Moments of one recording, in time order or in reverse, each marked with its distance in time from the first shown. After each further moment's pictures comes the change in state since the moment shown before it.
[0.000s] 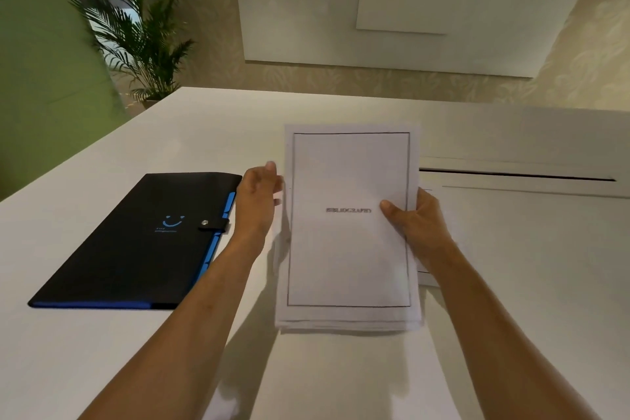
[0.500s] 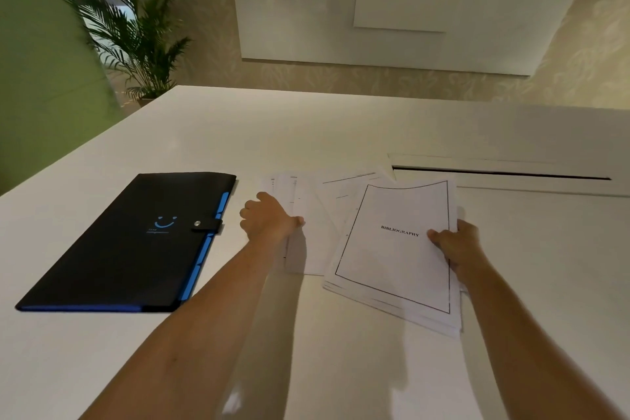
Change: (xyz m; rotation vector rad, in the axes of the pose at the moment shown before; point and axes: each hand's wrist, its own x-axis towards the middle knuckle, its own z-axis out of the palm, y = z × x) left_hand 0.023 -0.042 0.035 1.100 -0.076 -0.217; right_hand 0.033 0.089 -0.084 -0.223 0.318 0.447
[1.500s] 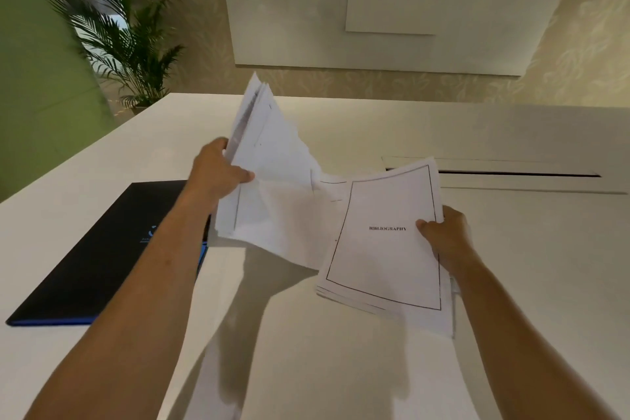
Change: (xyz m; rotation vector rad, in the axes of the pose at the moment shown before) left_hand 0.026 -0.017 -0.113 -0.554 0.075 0.319; right_hand -0.022 -0.035 0.005 -0.136 0.022 -0.146
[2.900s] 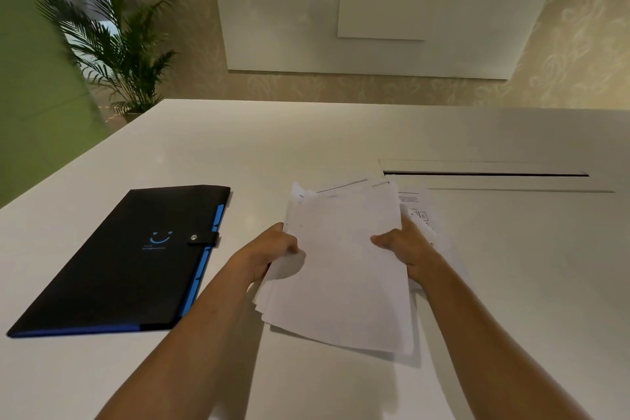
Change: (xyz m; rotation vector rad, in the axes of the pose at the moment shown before) left_hand -0.050 -0.061 0.093 -0.186 -0.575 -0.364; right_hand -0.050 -0.028 0.044 0.398 -0.451 -0.019
